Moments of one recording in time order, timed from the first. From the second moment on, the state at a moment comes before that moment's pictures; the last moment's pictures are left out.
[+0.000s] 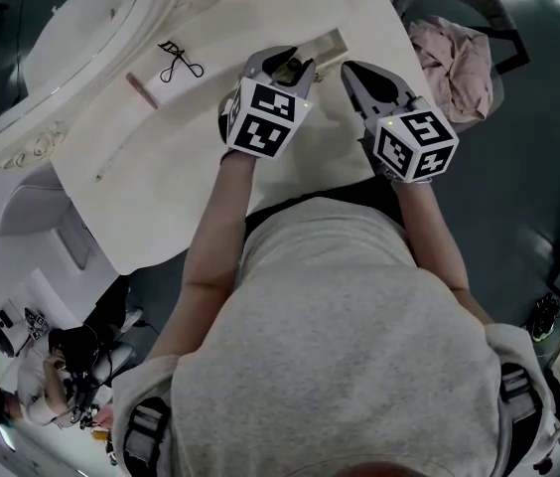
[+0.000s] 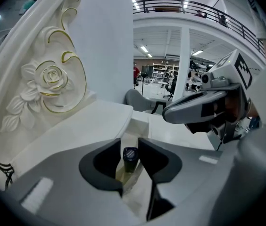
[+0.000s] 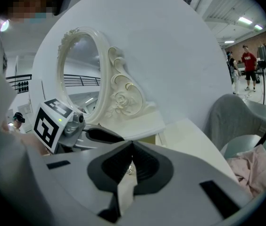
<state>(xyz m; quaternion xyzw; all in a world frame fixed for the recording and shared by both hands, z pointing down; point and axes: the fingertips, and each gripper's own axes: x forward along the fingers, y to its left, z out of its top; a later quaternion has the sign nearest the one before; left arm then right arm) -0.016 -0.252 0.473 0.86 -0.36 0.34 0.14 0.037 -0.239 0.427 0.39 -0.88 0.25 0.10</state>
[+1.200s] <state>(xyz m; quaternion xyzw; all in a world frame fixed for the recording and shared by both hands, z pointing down) -0.028 -0.241 0.468 0.86 -0.35 0.35 0.13 0.042 -0.234 0.424 0.39 -0.88 0.25 0.09</state>
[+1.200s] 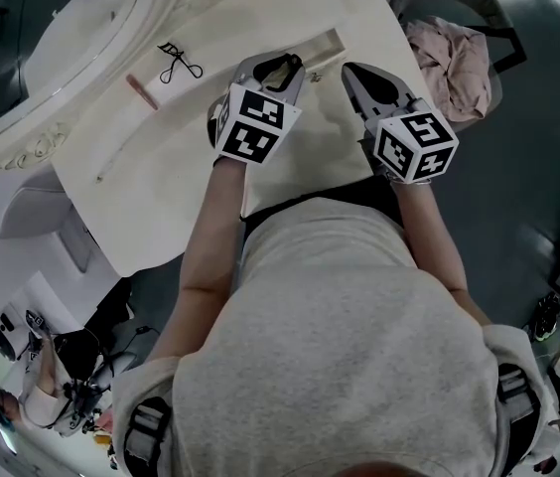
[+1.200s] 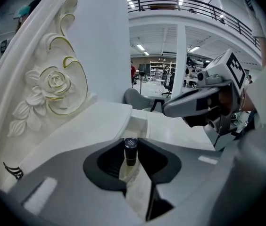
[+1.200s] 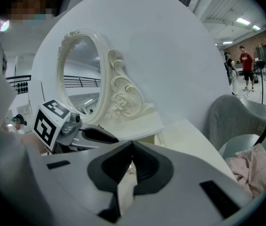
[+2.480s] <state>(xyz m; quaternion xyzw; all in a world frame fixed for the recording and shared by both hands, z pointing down) 0.017 -0.261 0.474 0.87 -0.30 0.37 0.10 0.050 -0.236 0.426 0.40 -0.88 0.25 0.09</state>
